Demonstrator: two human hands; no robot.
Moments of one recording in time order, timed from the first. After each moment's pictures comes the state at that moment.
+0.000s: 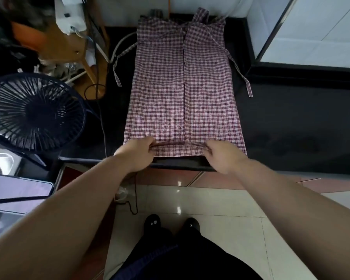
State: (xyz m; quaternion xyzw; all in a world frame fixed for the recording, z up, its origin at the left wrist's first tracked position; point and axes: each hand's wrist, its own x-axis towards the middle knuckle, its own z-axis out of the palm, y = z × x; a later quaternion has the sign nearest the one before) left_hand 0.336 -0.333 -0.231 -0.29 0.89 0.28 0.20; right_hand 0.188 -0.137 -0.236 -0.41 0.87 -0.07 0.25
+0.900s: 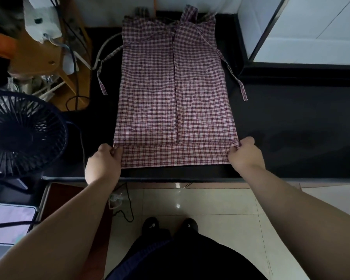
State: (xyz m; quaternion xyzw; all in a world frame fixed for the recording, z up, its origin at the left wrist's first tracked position) left_hand 0.345 -0.356 -0.266 -0.55 0.80 0.23 -0.01; right_hand 0.145 -0.114 -0.250 -0.02 0.96 -0.20 0.21
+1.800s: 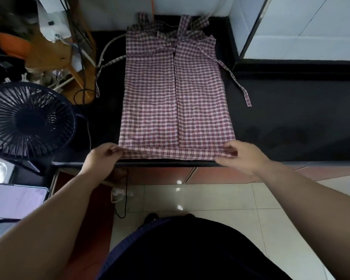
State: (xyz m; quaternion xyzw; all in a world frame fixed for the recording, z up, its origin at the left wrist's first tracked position) left_hand 0.391 -0.351 -0.247 -0.45 0.79 0.43 -0.02; right_hand 0.162 -0.062 -0.226 -0.25 0.90 -0.15 0.32
